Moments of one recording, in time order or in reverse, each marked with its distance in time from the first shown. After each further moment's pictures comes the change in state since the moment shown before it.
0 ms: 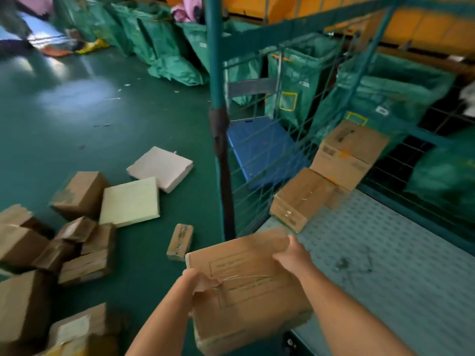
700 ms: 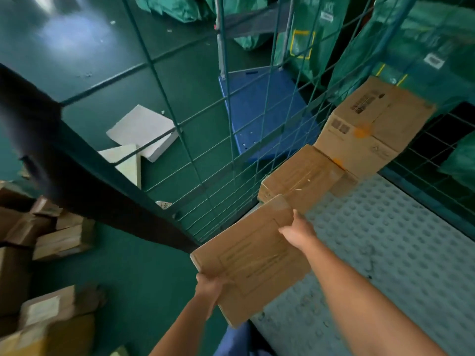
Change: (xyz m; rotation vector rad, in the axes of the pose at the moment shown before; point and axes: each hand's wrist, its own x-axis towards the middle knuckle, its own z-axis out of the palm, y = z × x) left_hand 0.100 0.160 0.139 -0.830 -0.006 -0.137; right_hand 0.257 0.035 -0.080 -0.050 -0.144 -0.032
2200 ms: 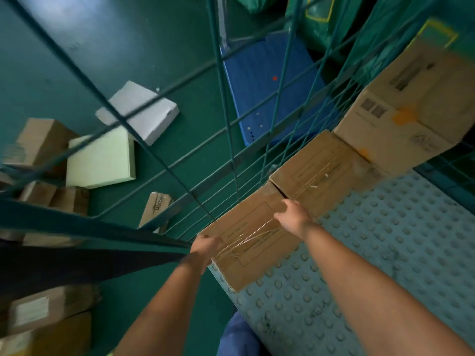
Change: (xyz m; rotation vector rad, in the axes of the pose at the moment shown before) left_hand 0.105 0.108 0.018 0.225 0.015 0.040; right_hand 0.111 -0.030 0.027 -0.016 -0.087 -0.101
